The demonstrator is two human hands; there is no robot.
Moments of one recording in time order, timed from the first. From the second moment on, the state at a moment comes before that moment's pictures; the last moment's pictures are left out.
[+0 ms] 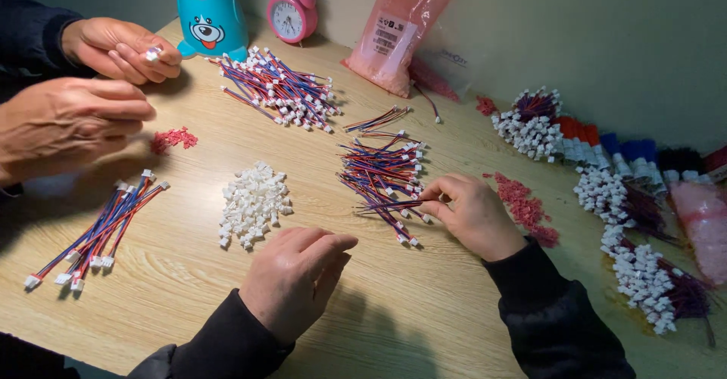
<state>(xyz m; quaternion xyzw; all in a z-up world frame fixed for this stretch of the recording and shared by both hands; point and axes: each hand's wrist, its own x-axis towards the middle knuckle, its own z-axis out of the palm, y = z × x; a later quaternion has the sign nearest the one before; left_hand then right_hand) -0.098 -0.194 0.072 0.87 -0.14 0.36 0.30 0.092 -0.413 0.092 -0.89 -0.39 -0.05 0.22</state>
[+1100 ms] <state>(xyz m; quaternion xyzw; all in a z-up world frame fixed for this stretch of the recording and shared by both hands) -0.039 -0.201 0.107 0.78 -0.05 0.18 0.60 0.026 -0.372 0.136 -0.69 -0.30 0.06 0.66</state>
